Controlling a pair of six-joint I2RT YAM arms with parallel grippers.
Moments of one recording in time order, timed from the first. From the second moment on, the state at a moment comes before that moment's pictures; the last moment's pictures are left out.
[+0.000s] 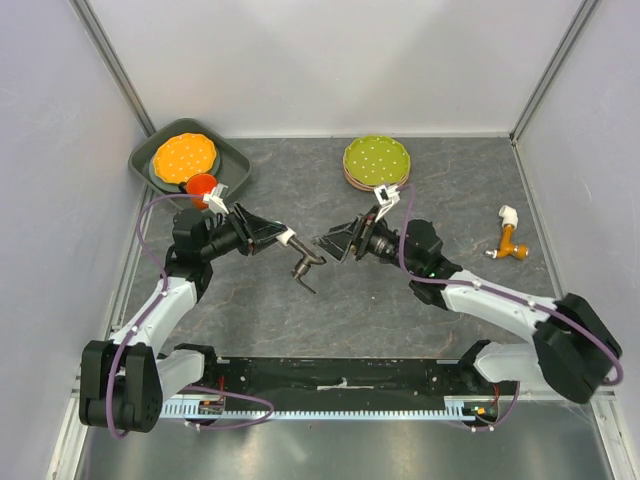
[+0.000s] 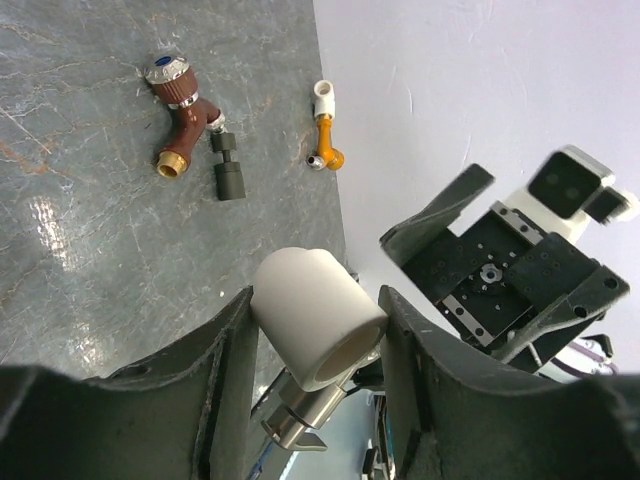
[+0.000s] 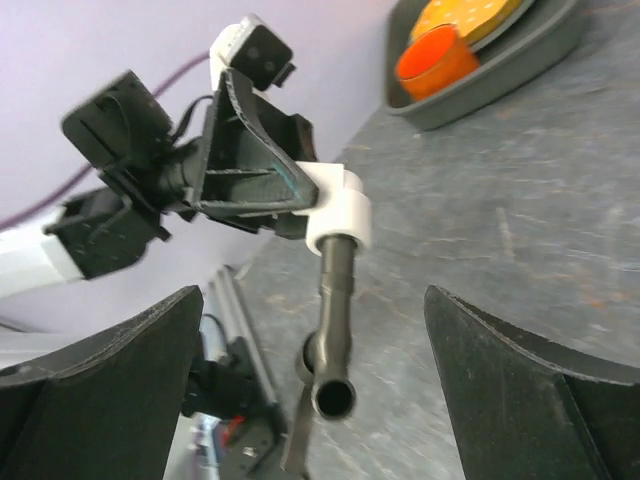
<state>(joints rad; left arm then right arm) -0.10 1.09 0.53 0.34 0.81 -1.07 0.73 1.31 0.64 0.74 -0.31 0.81</state>
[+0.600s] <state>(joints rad) -0.10 1.09 0.53 0.33 0.81 -1.07 1.41 1.20 0.64 0.42 0.57 -0.47</state>
